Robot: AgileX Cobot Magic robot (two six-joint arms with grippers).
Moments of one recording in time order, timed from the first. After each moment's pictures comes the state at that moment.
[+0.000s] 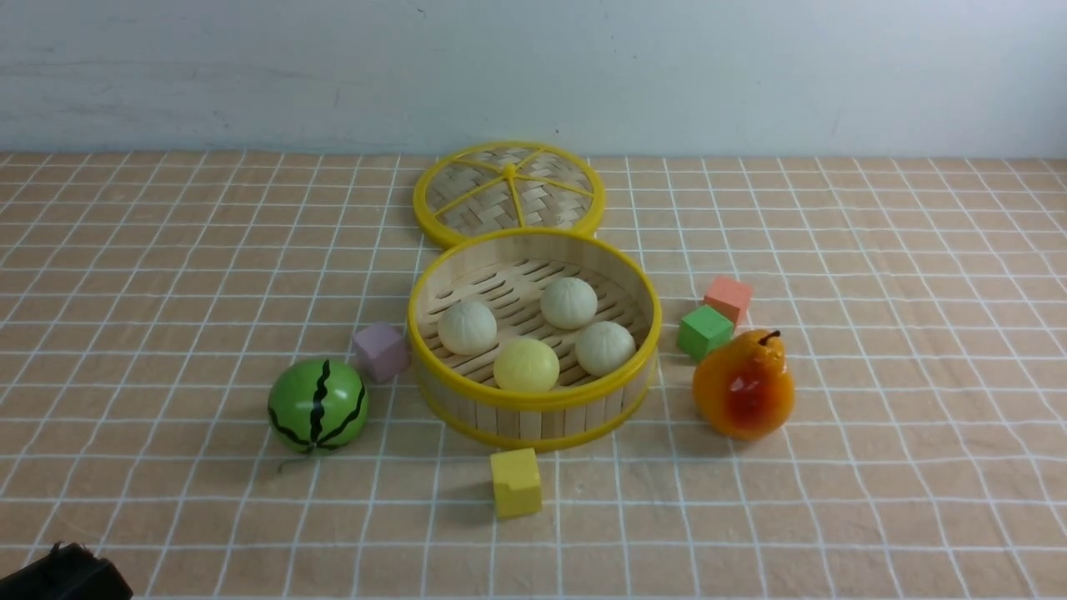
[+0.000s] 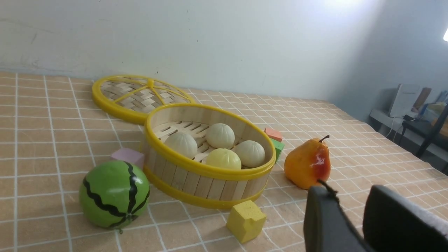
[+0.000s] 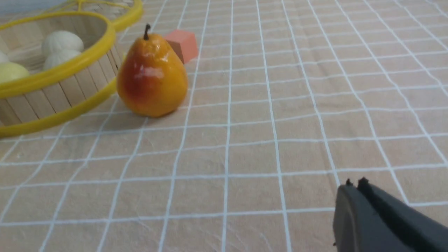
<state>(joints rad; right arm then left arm) 0.01 0.00 0.02 0.06 0.36 0.05 -0.39 0.04 -0.16 -0.57 0.20 0.26</state>
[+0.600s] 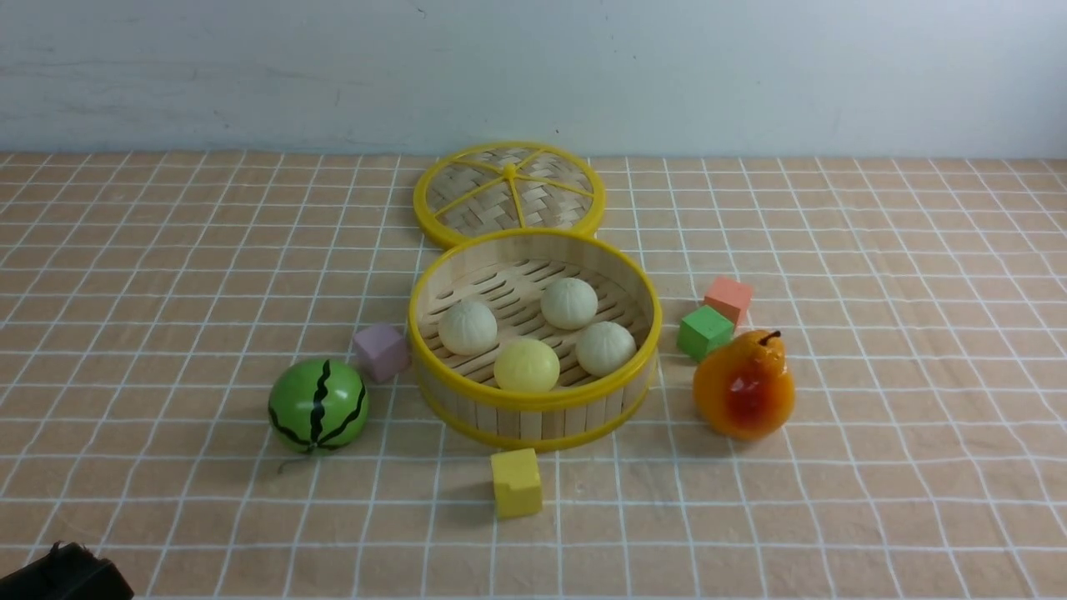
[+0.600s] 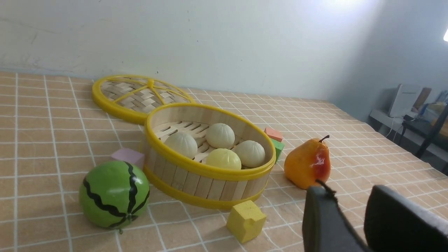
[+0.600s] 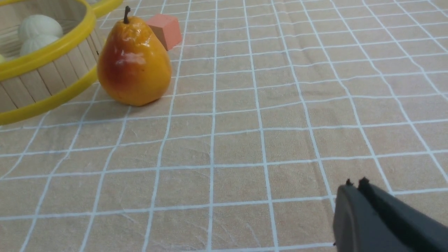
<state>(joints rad) 0.01 -0.01 0.02 0.00 0.38 0.10 -0.39 0.04 -0.16 -0.57 0.20 0.26</state>
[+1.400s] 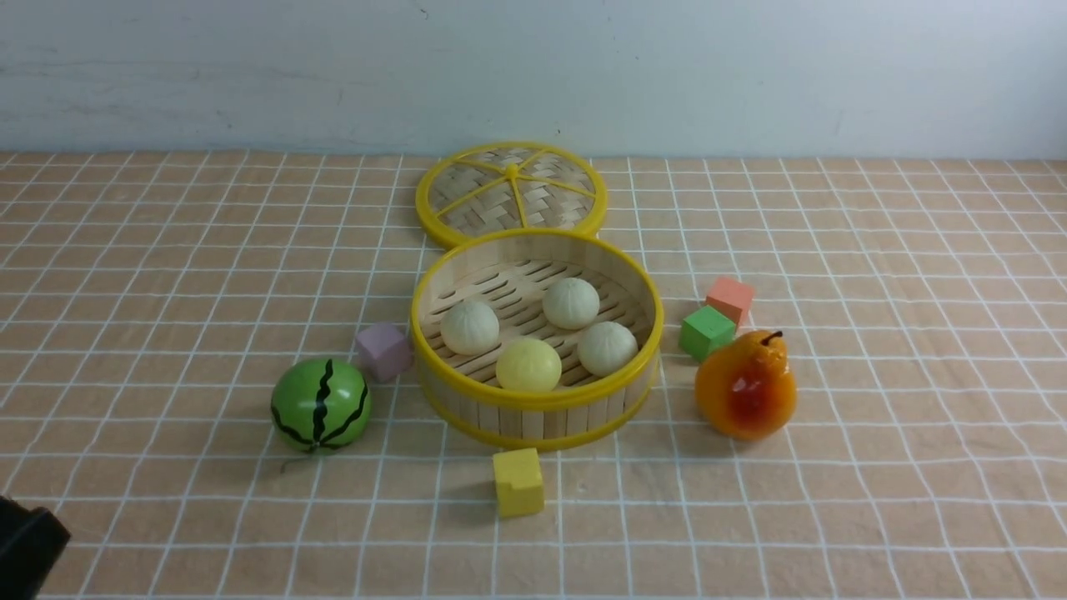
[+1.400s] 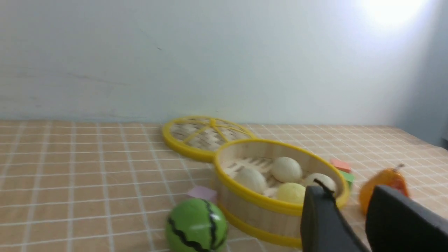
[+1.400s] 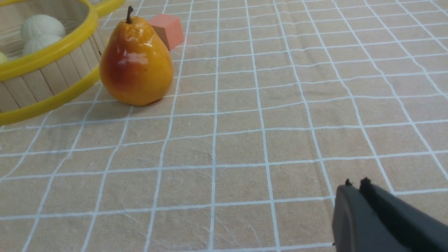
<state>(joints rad) 0.01 -0.01 0.02 0.00 0.38 0.10 -0.25 0.03 -0.10 -0.43 0.06 0.25</state>
